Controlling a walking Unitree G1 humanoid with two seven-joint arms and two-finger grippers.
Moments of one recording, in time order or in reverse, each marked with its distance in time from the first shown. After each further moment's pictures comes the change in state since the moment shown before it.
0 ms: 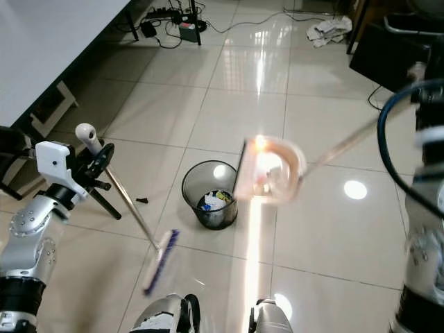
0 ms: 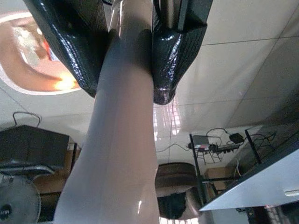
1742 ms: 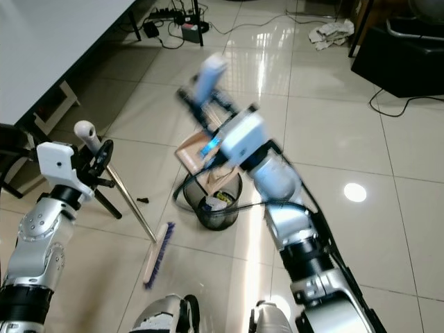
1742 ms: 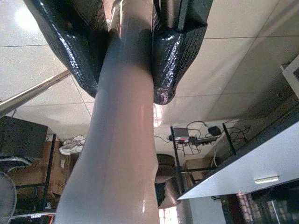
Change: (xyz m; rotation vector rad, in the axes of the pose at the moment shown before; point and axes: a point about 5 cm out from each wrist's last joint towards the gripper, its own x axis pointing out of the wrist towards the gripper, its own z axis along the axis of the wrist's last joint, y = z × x) left arm 0.002 -0.013 0.006 0.039 -0.035 0.082; right arm -0.039 0.193 -0.082 -0.053 -0.232 0.953
